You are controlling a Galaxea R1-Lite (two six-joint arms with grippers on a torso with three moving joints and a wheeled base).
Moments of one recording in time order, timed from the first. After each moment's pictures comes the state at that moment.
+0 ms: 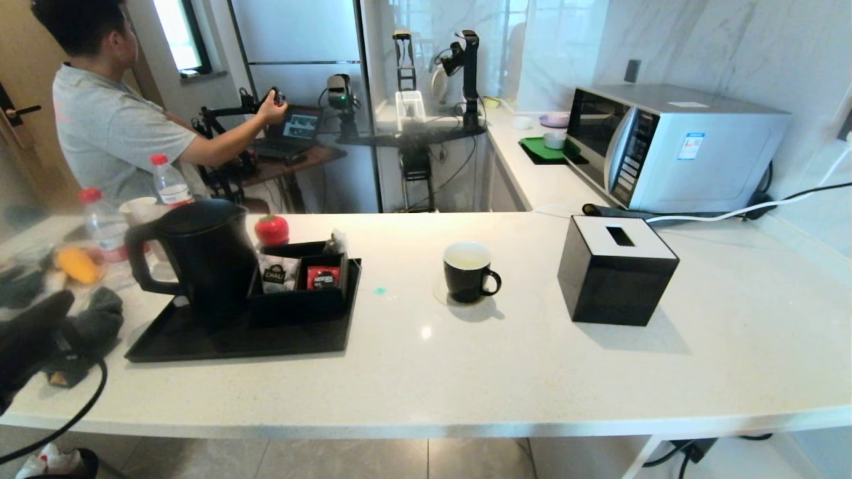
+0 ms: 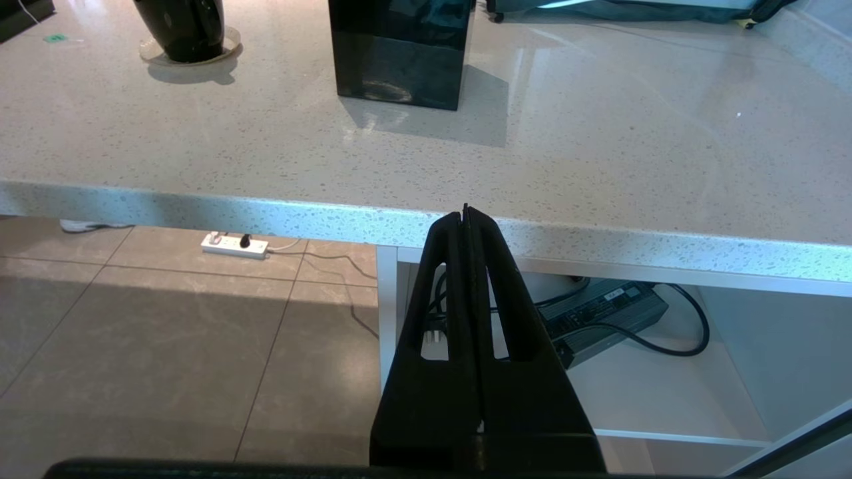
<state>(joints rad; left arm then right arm) 0.52 1.62 -0.11 -1.52 -0.26 0.05 0.01 0.00 -0.01 0.04 0.03 -0.07</state>
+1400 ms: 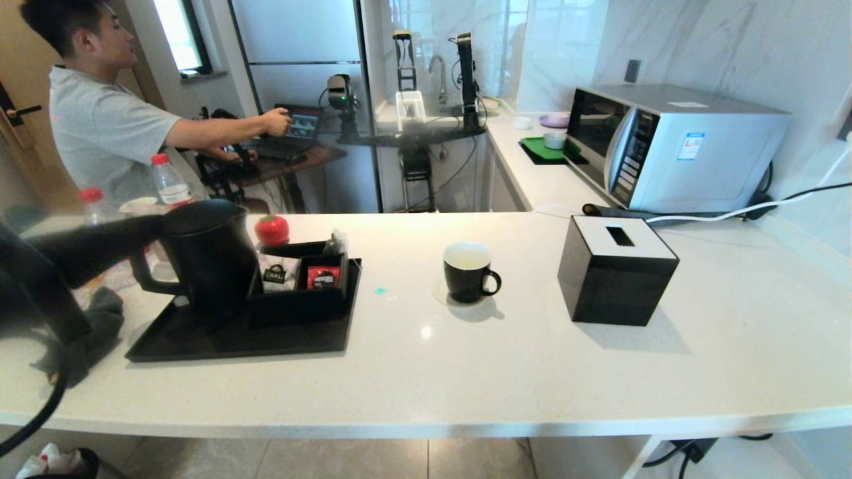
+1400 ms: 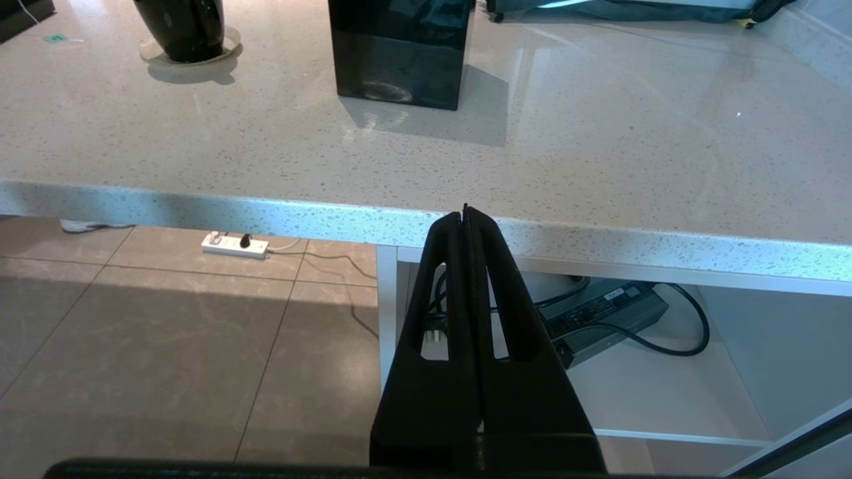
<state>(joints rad) -0.09 1.01 -0.67 -0.29 -0.37 0.08 0.01 0.00 -0.01 0.04 0.03 -0.07</state>
